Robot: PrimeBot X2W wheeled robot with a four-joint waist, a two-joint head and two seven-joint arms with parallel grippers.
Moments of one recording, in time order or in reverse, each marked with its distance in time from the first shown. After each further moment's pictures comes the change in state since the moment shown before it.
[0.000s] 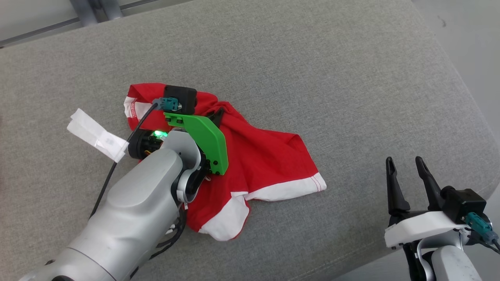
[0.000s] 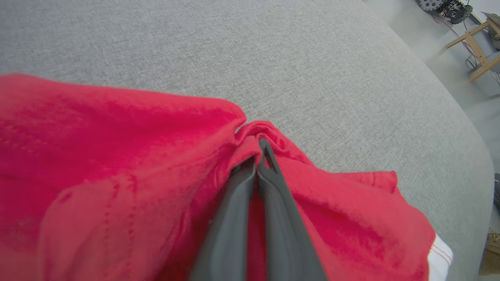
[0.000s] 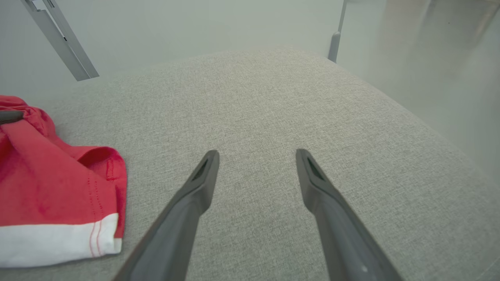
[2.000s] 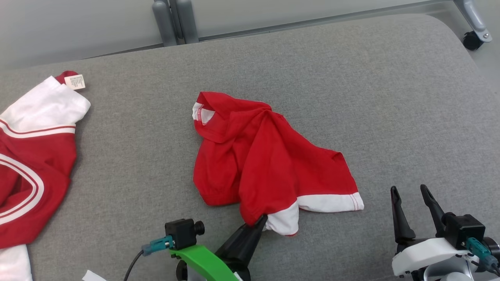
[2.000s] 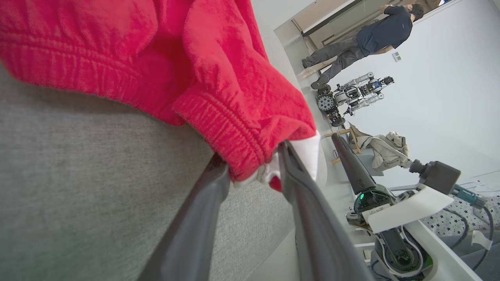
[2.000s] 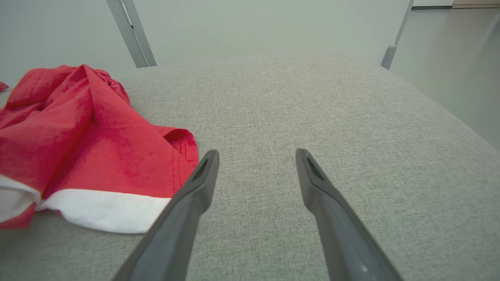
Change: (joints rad) left arm 0.597 0.057 0.044 -0.396 -0.248 -0.258 -0.314; right arm 0.113 -0.020 -0.008 -0.009 -0.064 0.000 0.000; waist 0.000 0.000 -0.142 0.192
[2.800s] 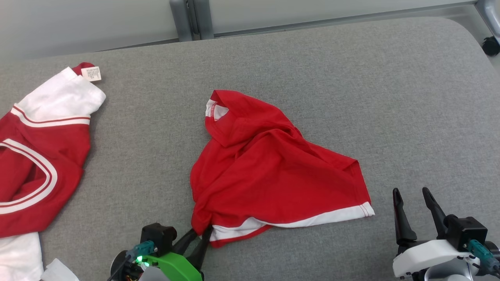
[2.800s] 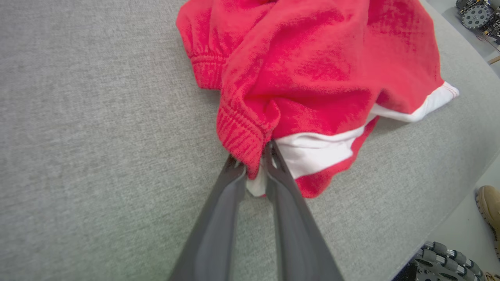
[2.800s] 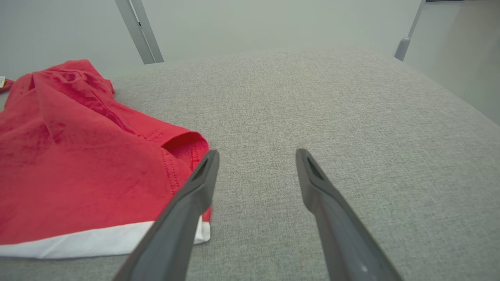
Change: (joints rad) left arm -0.051 0.237 -0.107 -0.020 0.318 0.311 0.049; right arm 0.006 0.016 -0.019 0.006 0.007 0.000 0.000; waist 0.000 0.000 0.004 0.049
